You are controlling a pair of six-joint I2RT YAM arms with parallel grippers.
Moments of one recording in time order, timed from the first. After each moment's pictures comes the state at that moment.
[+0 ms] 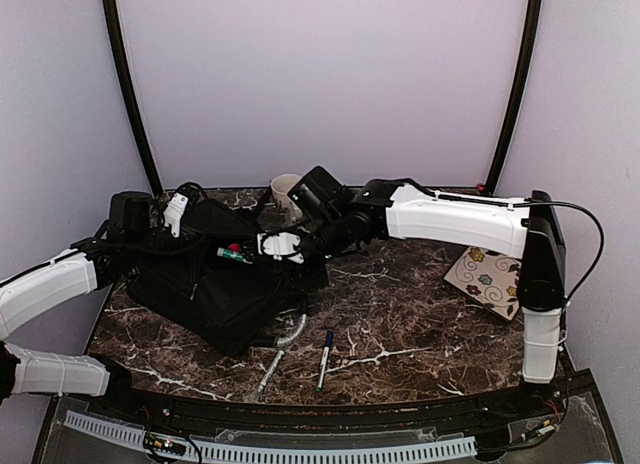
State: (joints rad) left arm -0.34 1.06 0.69 -0.15 0.24 0.08; right arm 1.04 2.01 1.81 -0.68 -0.35 -0.66
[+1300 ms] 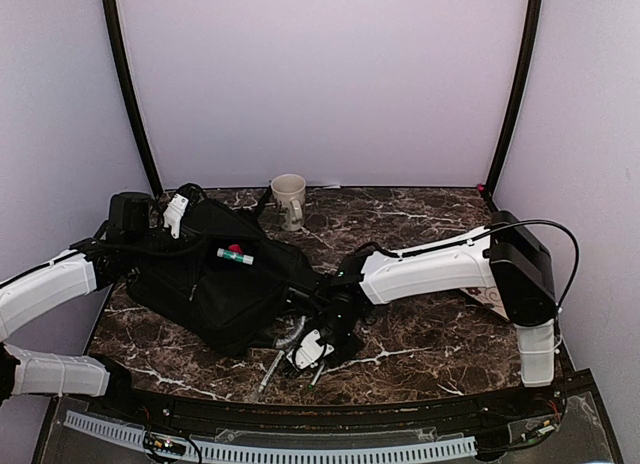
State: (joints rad) left arm -0.34 1.05 0.69 -0.16 0.24 0.10; right arm 1.20 2.07 1.50 -0.85 -0.09 -1.09
